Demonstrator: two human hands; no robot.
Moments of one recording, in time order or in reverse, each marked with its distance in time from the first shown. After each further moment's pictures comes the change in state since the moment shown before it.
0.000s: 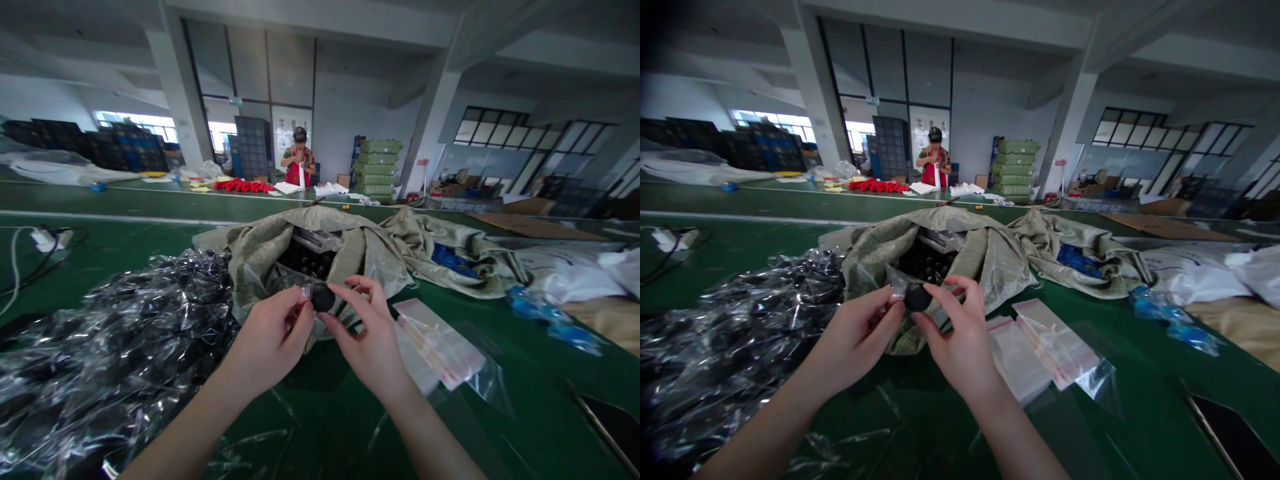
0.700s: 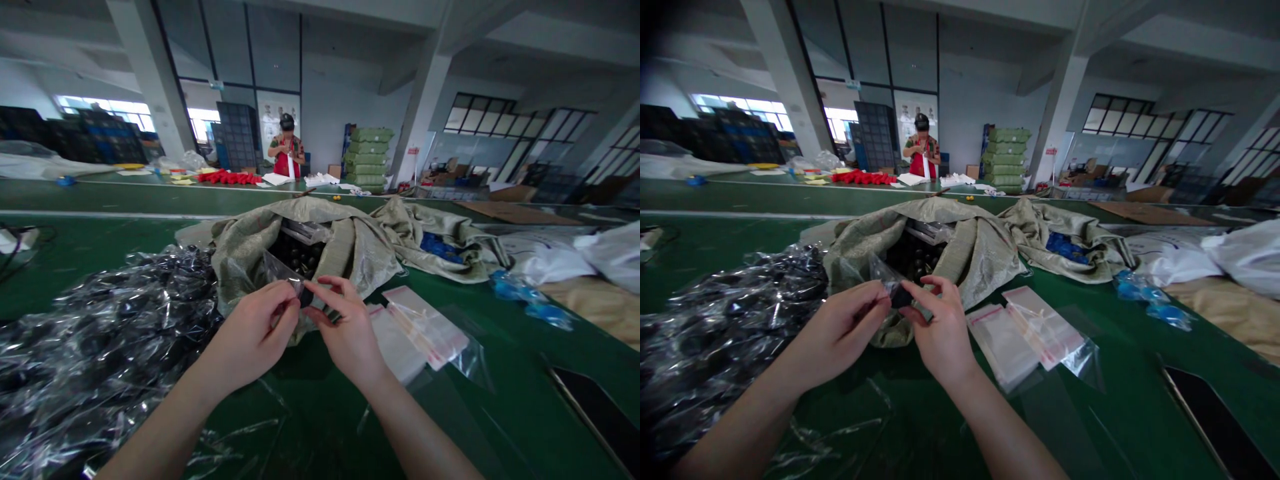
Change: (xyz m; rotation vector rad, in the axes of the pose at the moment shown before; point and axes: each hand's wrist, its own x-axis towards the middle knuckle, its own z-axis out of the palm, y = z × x) left_hand 0.002 -0.005 -0.003 0.007 -0.147 0.047; right_hand -0.006 0.007 0.017 0.152 -0.077 0.174
